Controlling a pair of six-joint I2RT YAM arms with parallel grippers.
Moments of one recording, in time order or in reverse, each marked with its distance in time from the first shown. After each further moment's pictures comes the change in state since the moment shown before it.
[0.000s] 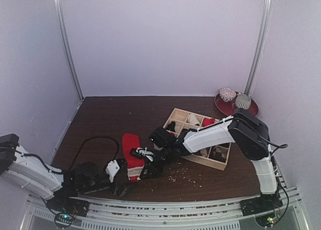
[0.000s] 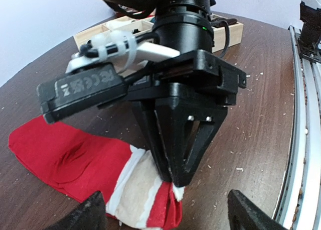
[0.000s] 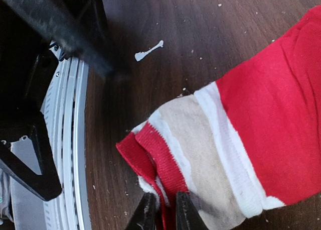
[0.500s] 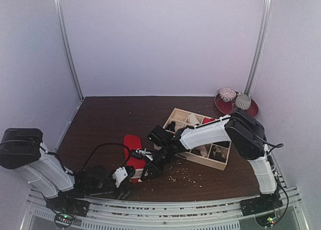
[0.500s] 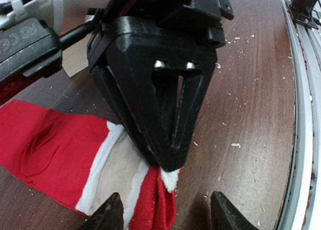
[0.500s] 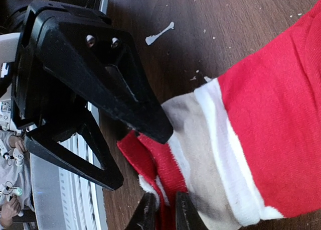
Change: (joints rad) left arm -0.002 0.324 0.021 0.199 0.080 0.028; right arm -0.018 0.054 0.103 -0.179 -0.109 -0.026
